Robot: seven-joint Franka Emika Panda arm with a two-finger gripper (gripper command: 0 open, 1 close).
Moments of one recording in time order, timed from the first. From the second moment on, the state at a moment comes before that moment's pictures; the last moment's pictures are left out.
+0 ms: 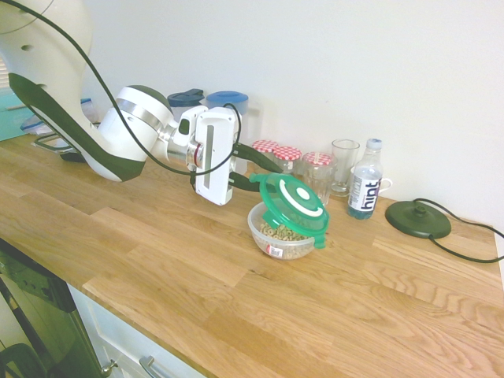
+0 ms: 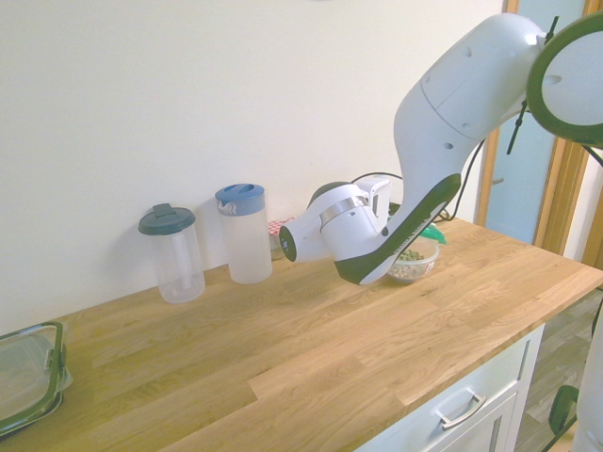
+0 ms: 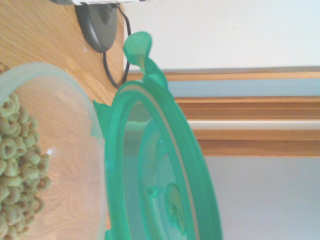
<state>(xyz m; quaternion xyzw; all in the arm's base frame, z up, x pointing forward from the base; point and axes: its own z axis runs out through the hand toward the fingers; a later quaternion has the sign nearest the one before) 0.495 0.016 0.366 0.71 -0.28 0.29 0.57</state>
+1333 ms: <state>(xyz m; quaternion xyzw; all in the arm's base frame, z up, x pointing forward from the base) 0.458 0.055 0.502 0.93 -0.34 0.10 0.08</state>
